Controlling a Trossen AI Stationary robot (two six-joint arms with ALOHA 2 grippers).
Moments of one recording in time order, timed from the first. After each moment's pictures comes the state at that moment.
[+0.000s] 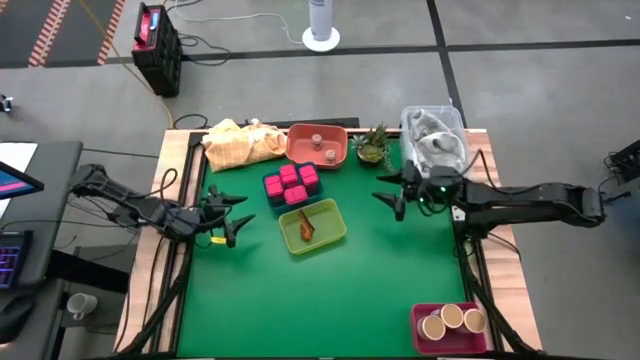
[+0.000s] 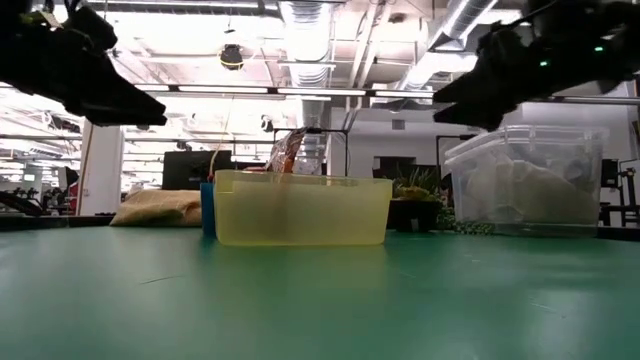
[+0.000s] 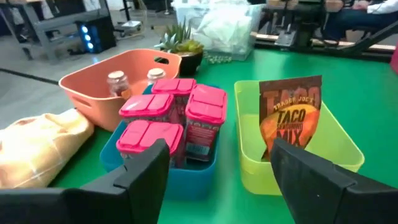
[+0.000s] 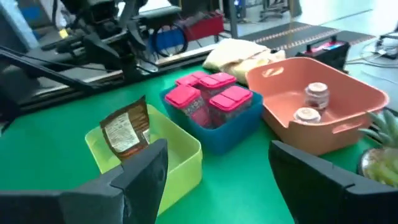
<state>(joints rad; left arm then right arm) -0.41 0.42 0.20 -0.08 -0.84 -0.24 -0.26 0.83 0.33 0.29 0.04 0.17</state>
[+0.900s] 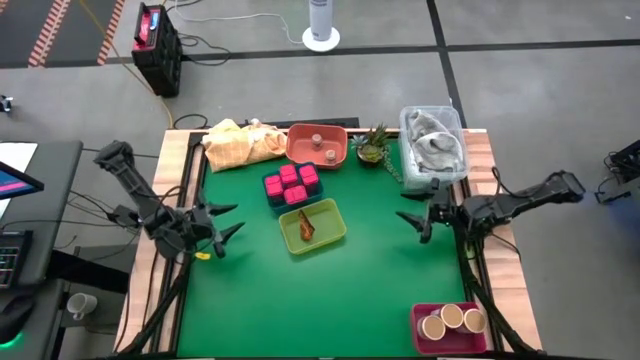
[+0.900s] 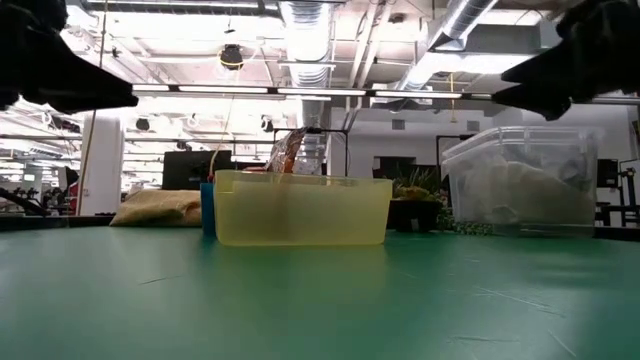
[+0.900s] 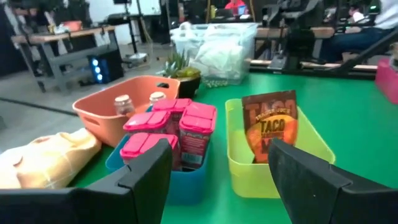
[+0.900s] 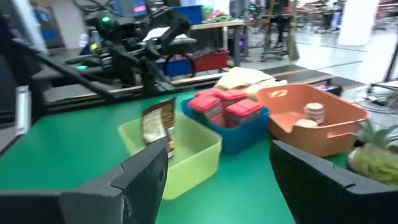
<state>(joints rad) -0.86 0.42 0.19 -0.13 -1.31 -0.36 0.30 0.31 0.15 0.08 0.60 0.12</state>
